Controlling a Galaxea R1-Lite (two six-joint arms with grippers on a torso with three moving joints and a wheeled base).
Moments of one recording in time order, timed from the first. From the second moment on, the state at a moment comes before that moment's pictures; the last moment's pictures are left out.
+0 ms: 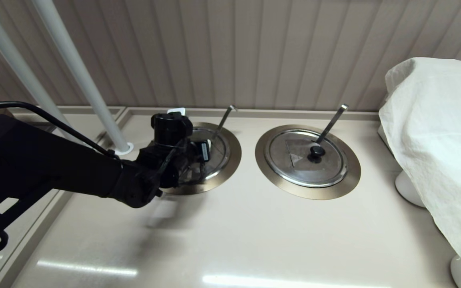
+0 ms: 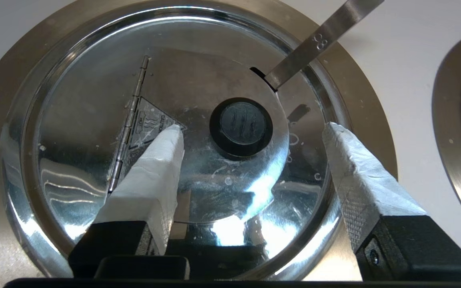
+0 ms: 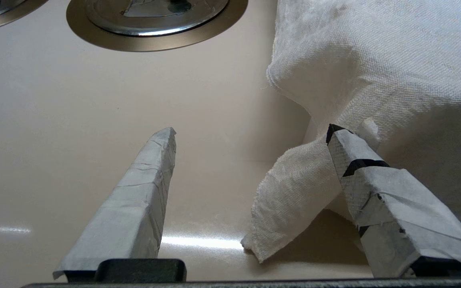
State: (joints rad) left arm -0.51 2.06 -1.21 -0.62 0.38 -0.23; right arm 0.00 0.00 0.00 0.00 0.00 0.00
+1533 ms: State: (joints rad) left arm -0.47 2.29 -1.24 -0.89 0.48 -0.16; right arm 0.00 0.00 0.00 0.00 0.00 0.00
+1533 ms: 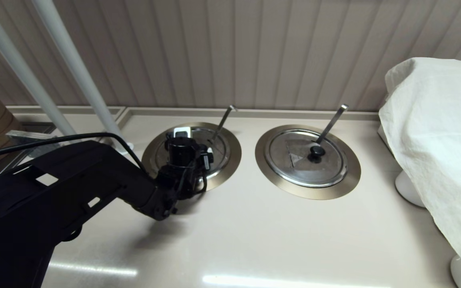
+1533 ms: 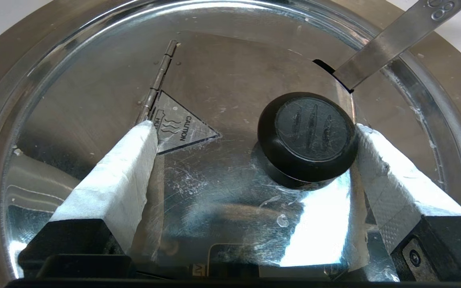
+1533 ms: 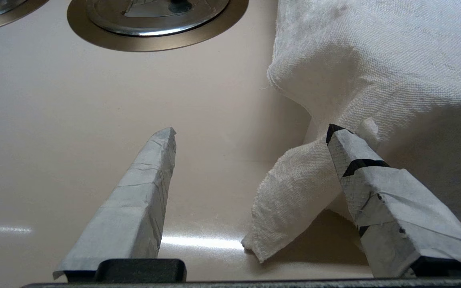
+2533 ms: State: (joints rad) left arm -0.44 2.24 -1.23 -0.89 0.48 -0.17; right arm 0.00 0.00 0.00 0.00 0.00 0.00
